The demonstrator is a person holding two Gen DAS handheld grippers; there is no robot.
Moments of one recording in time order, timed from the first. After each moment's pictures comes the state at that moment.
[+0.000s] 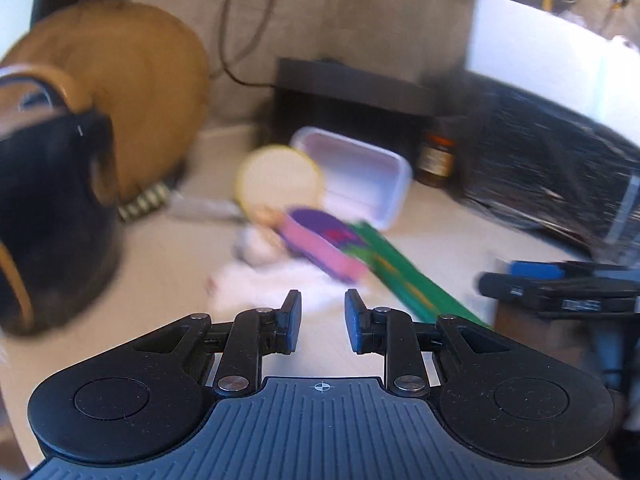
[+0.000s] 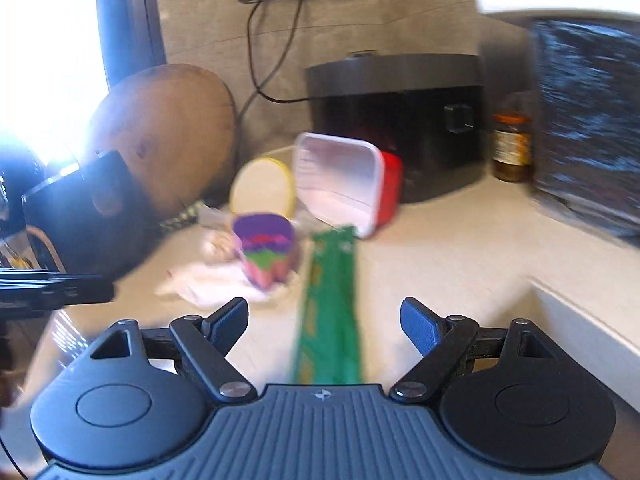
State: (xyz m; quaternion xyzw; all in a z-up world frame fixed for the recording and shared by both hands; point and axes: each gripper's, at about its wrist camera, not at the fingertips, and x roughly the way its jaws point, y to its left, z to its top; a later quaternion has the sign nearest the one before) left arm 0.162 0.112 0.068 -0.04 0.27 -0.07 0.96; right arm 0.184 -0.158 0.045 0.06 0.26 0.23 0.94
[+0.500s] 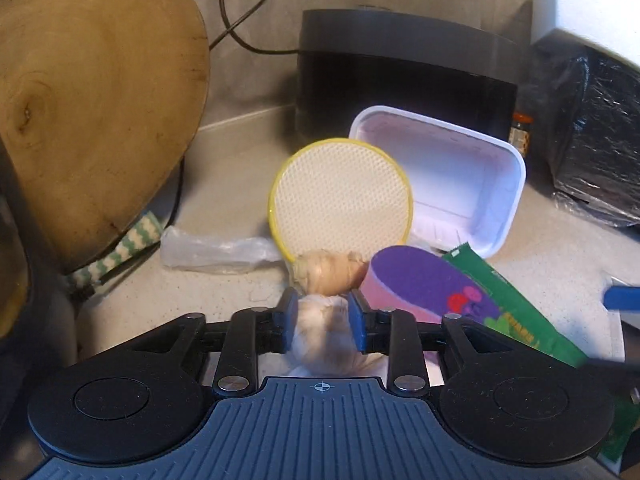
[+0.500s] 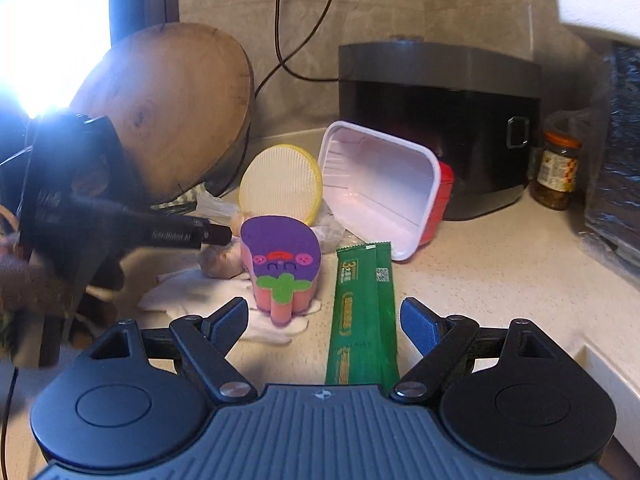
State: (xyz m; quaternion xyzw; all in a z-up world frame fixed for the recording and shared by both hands) left arm 0.304 0.125 0.025 0.01 0.30 -0.06 0.95; right arm 0.246 -0.100 0.038 0.00 0.29 0.23 0.93
